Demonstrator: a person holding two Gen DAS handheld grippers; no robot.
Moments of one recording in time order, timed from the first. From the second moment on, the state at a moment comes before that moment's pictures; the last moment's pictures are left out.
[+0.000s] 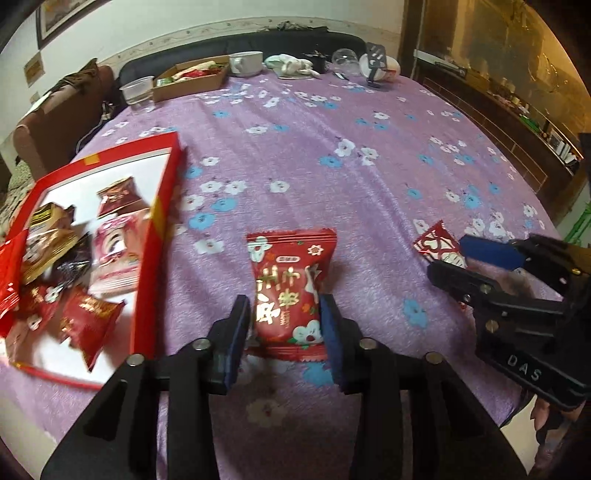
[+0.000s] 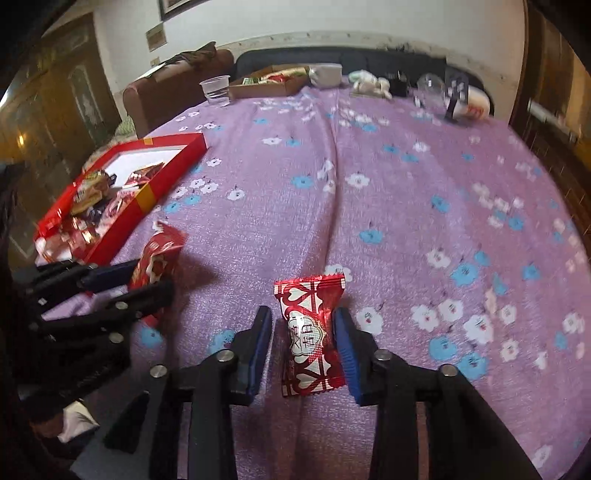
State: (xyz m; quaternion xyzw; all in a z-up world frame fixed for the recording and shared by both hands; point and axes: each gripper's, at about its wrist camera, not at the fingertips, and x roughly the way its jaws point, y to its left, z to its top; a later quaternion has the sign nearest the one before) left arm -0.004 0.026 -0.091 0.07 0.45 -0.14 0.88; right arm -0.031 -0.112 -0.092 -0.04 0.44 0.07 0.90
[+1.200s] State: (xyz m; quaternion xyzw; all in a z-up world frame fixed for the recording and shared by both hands) left arm 0.001 0.033 -0.078 0.09 0.43 -0.12 0.89; right arm -0.039 -0.098 -0.073 -0.13 0.38 0.03 0.91
